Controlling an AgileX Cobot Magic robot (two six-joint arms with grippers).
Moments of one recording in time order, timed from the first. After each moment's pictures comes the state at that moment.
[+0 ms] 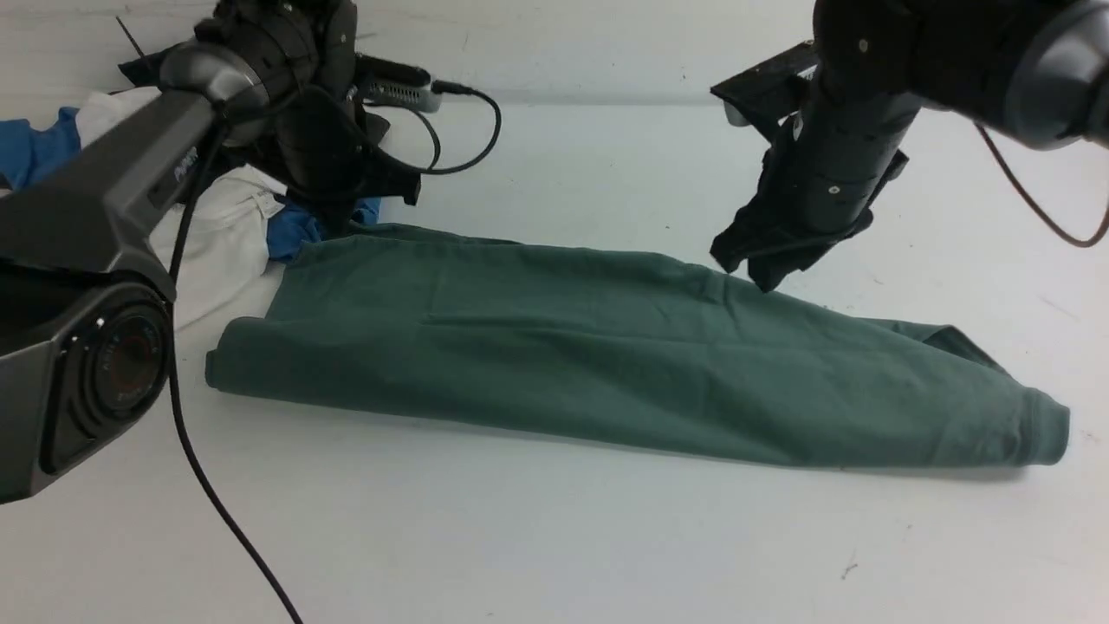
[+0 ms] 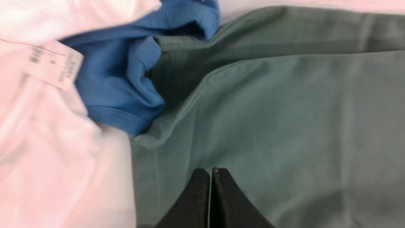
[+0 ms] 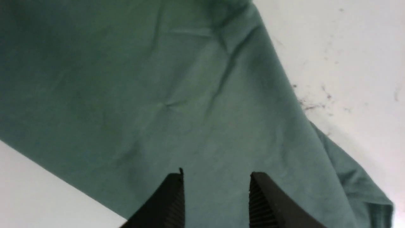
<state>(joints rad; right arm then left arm) 0.37 1.98 -1.81 -0.11 1.23 -0.13 -0.20 2.35 -2.31 0.16 1.23 -0.08</state>
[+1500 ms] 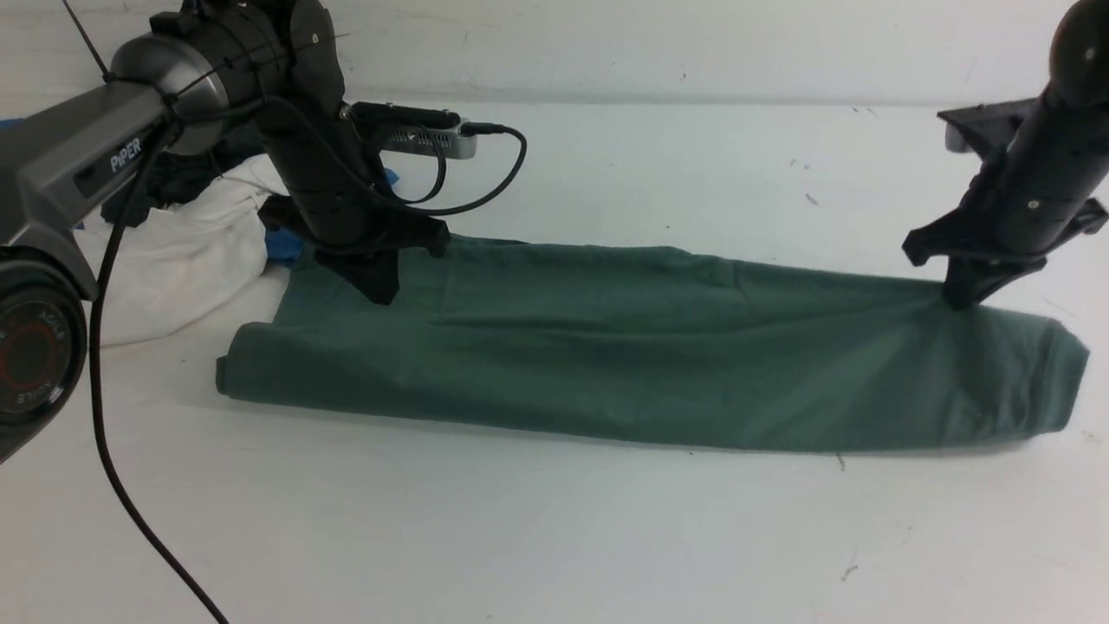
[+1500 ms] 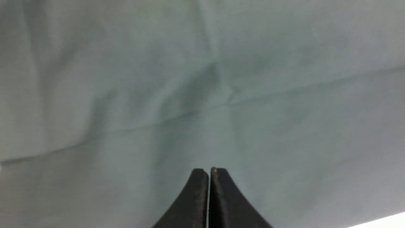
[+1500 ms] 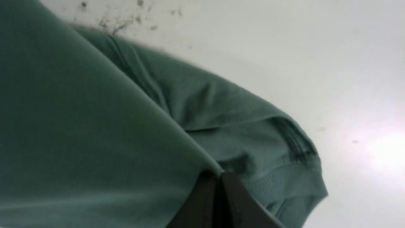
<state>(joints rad) 0.01 2.05 -1.76 0.00 1.23 -0.22 -0.20 2.20 -1.98 -0.14 1.23 0.12</state>
